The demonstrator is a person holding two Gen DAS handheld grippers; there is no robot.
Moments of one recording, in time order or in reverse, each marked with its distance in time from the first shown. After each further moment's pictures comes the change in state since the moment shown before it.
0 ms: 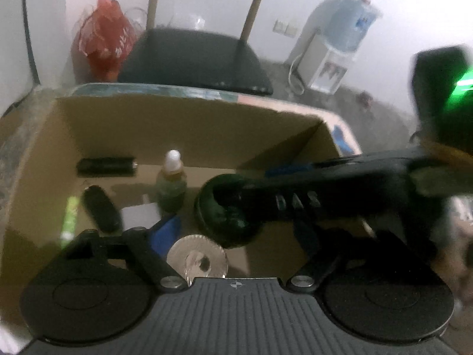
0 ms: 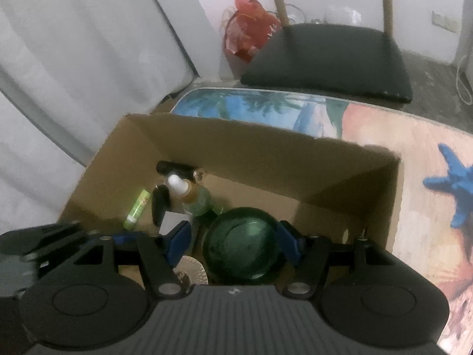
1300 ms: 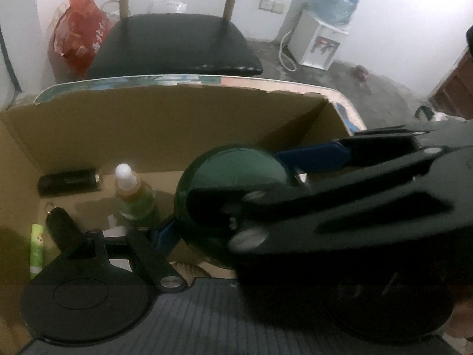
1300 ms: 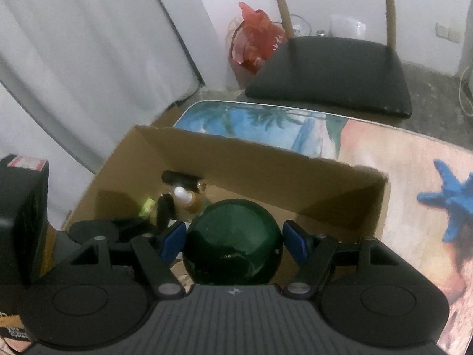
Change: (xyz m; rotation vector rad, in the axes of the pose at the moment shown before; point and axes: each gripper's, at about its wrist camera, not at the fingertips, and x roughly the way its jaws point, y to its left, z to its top) left arm 0.070 -0.013 0.018 0.094 0.095 0.008; right arm -0.015 0.000 0.004 -0.049 -0.040 0.011
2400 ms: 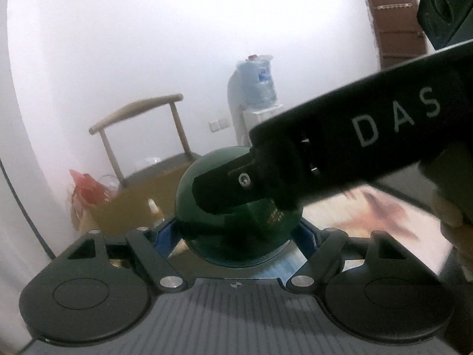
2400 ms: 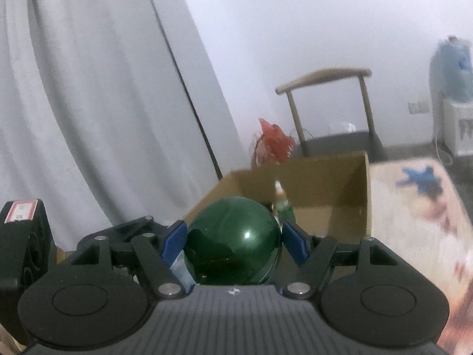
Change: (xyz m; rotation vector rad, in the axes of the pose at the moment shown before) left arm -0.156 -0.068 -0.202 0.545 -0.566 0.096; right arm -0.165 0.115 -0.212 0.014 -0.565 0.026
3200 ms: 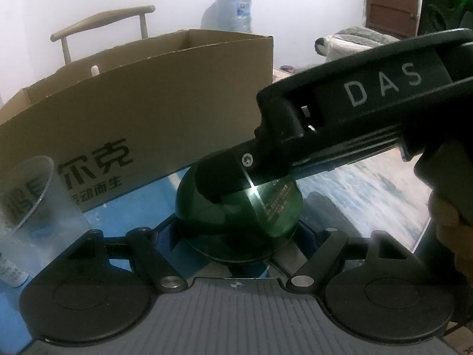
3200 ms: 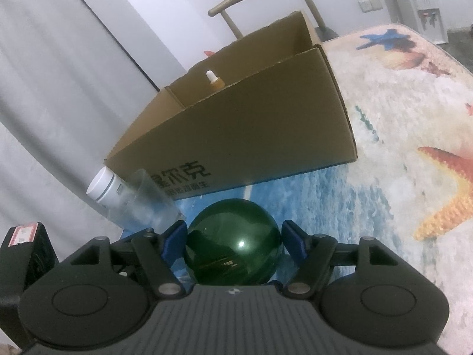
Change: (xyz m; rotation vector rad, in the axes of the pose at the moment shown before) left arm 0.063 -0.007 -0.113 -0.115 0.234 -0.193; right arm 0.060 -0.052 -0.111 0.309 0.223 -0.086
